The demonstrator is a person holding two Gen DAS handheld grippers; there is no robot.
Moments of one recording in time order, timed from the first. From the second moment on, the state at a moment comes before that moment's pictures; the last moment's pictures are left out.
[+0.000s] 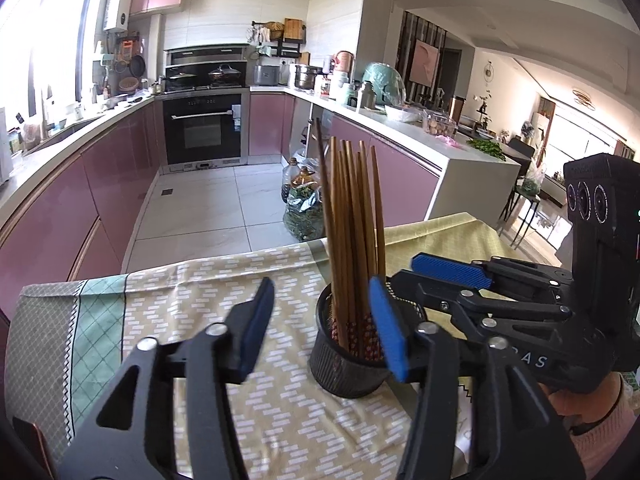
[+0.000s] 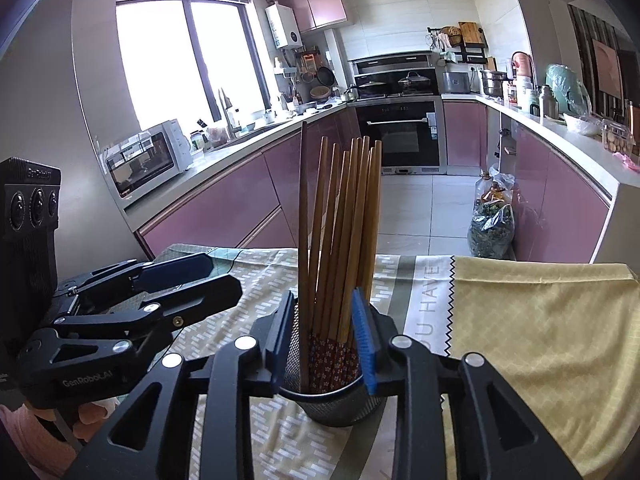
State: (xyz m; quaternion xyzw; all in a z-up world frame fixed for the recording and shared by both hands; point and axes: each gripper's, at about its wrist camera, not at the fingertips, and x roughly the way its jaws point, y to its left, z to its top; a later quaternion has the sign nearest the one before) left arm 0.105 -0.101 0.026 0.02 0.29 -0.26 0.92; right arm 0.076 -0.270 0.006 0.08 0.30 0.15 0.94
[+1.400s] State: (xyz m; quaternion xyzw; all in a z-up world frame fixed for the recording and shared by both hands) left arm -0.007 -0.015 0.018 0.03 0.15 -0.08 0.99; right arm -0.016 -0.227 -0.010 0.02 0.19 0.09 0.98
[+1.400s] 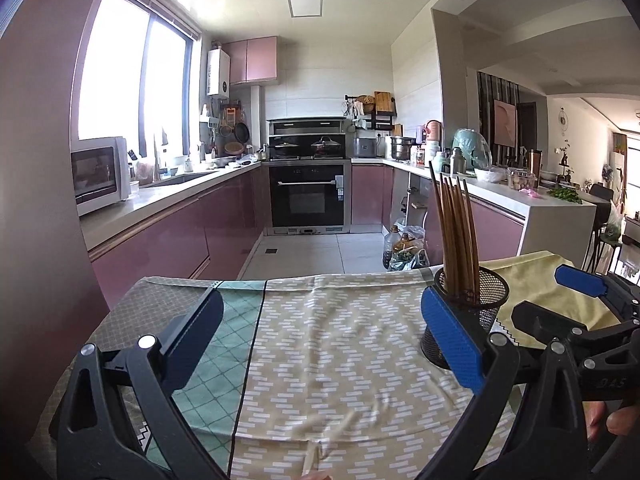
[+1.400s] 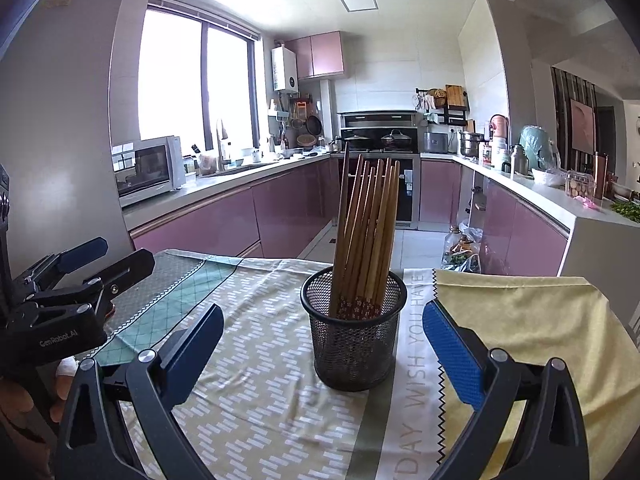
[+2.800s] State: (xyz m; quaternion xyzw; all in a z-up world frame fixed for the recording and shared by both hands) left arm -0.025 -0.011 0.012 0.02 0.12 -0.07 0.99; right arm -0.033 -0.228 -0.009 0.03 0.14 0.06 0.99
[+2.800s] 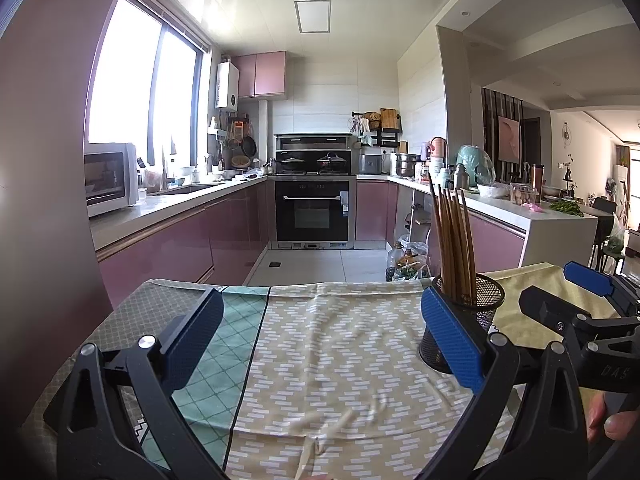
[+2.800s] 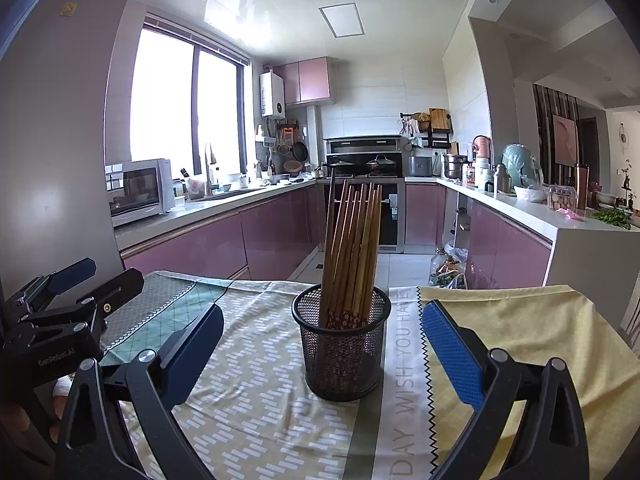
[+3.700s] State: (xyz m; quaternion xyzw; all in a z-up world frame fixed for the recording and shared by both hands) left arm -0.026 -0.013 0.012 0.01 0.11 -0.07 0.99; right arm -0.034 -0.226 -0.009 0.03 0.14 0.06 0.99
